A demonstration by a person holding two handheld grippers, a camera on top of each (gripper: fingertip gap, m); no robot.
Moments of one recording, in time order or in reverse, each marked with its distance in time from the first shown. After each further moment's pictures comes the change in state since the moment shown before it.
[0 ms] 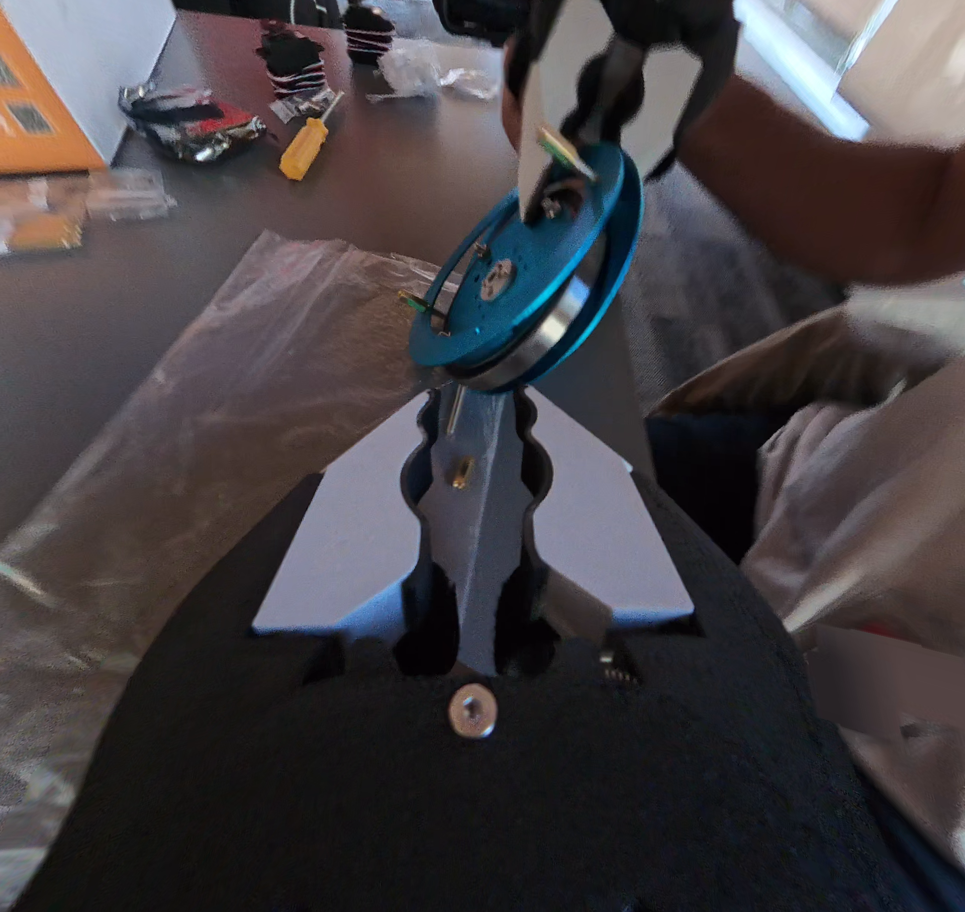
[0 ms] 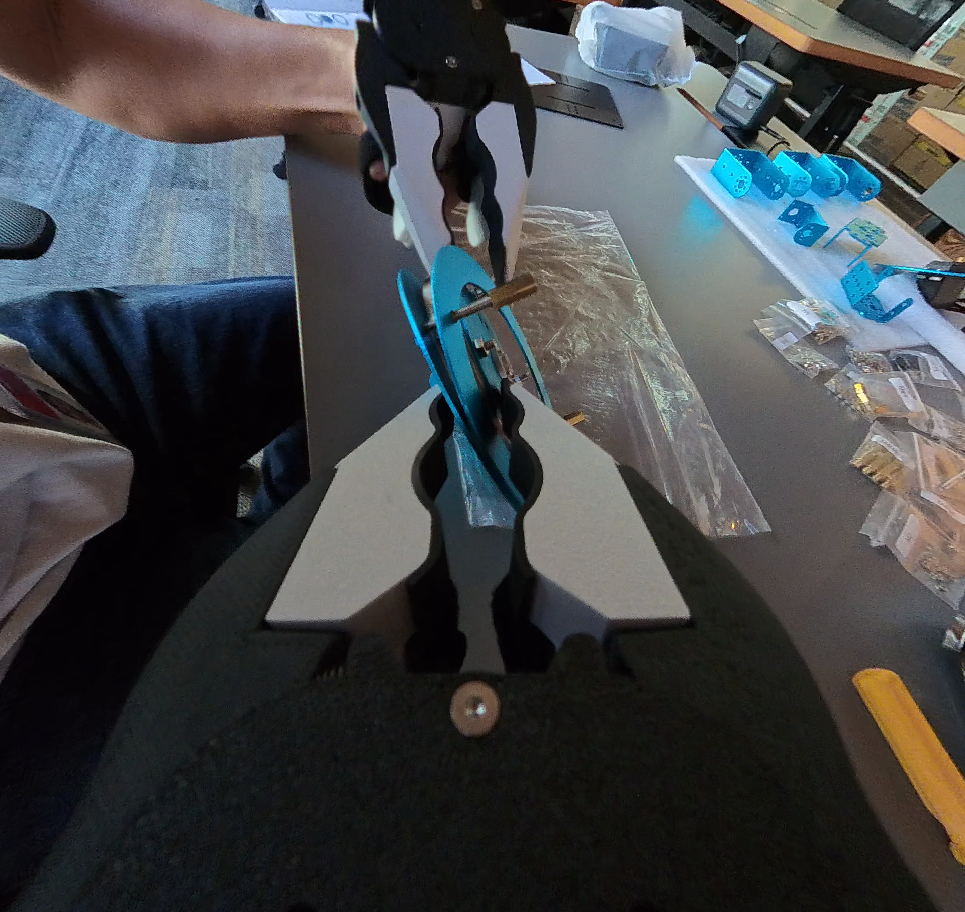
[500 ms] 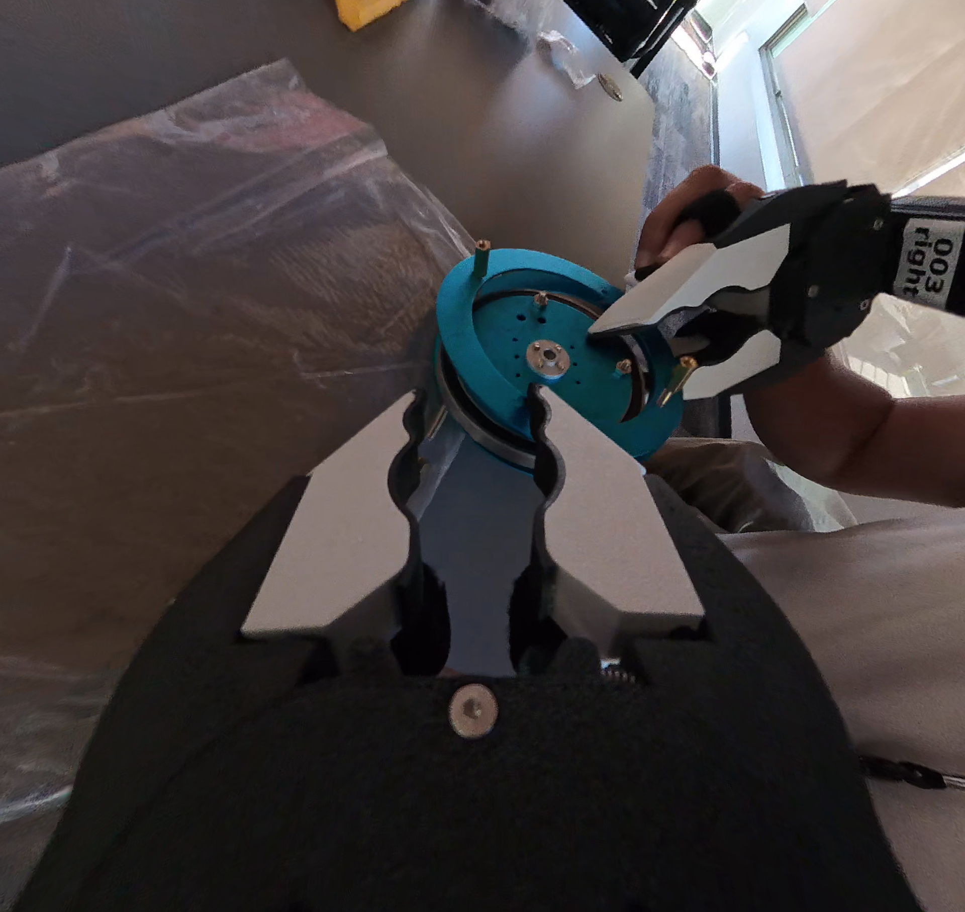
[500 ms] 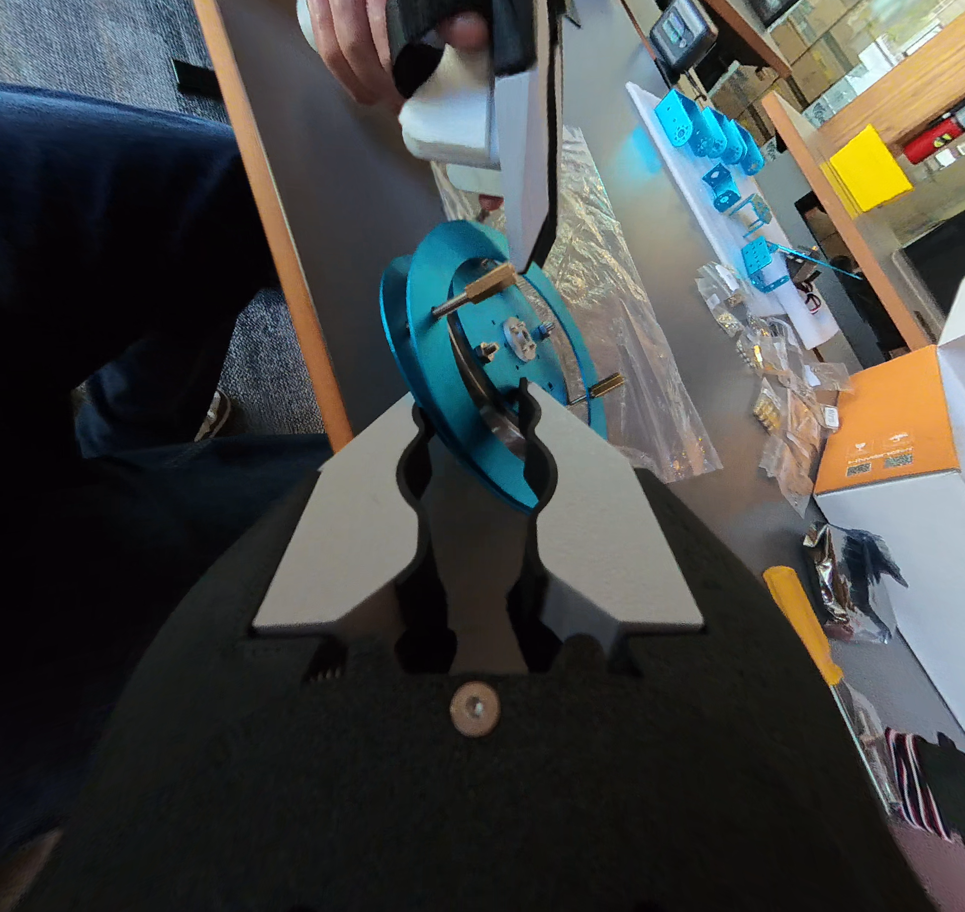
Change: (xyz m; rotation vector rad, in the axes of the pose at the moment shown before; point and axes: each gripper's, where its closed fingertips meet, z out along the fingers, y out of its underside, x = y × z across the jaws) left arm 0.000 0.006 0.023 -0.060 -0.022 -0.538; right arm -0.035 0.029 0.010 -0.204 0.277 -0.229
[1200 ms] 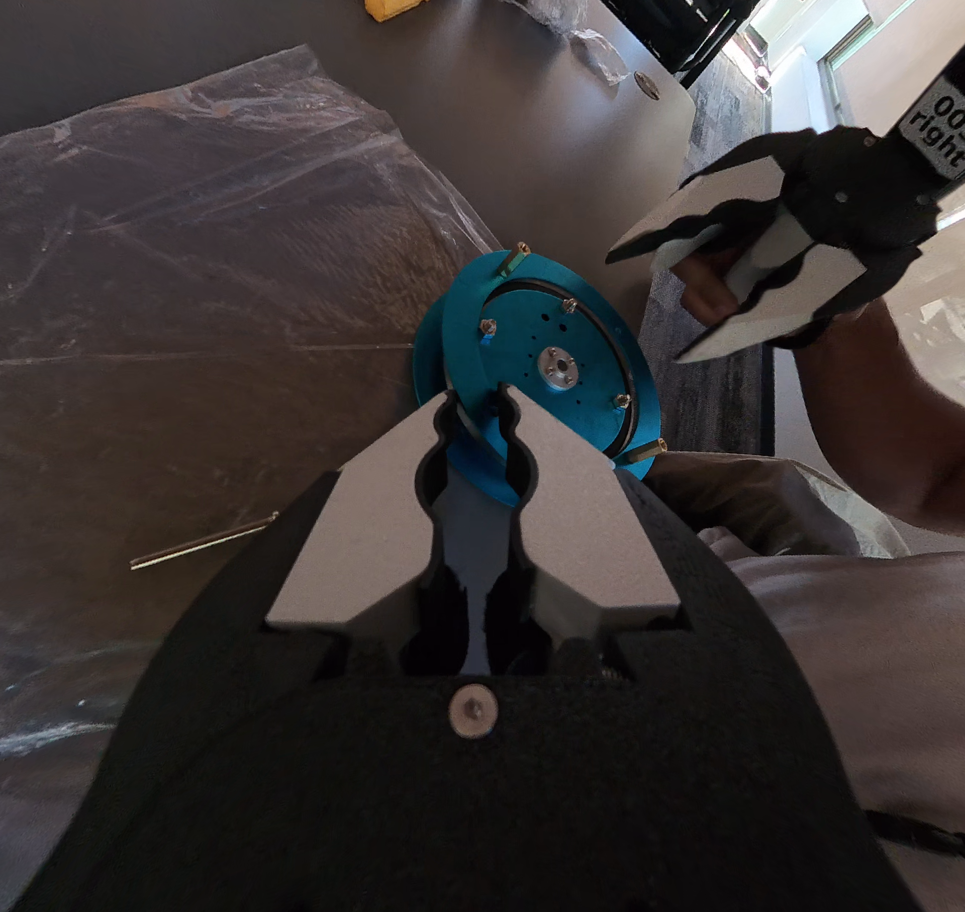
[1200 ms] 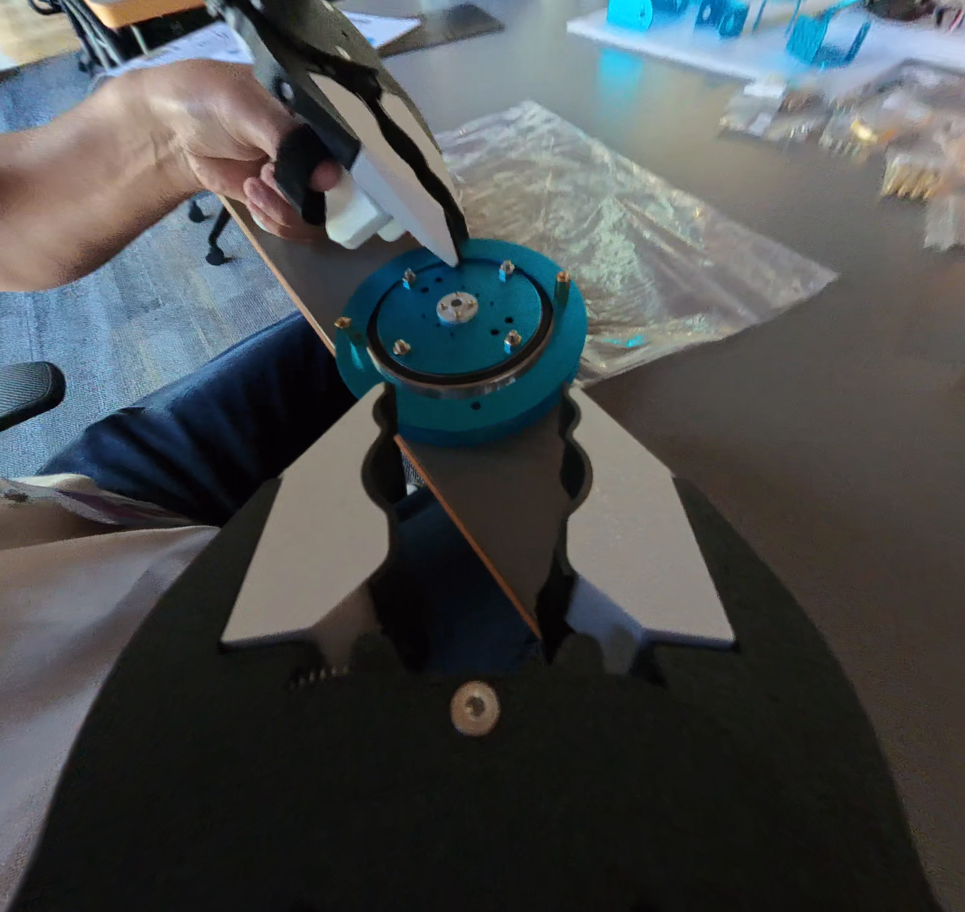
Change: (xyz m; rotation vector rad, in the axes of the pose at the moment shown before) left arm 0.003 0.012 0.004 0.026 -0.092 -0.002; right arm 0.010 0.018 -0.031 0.090 -0.118 0.650
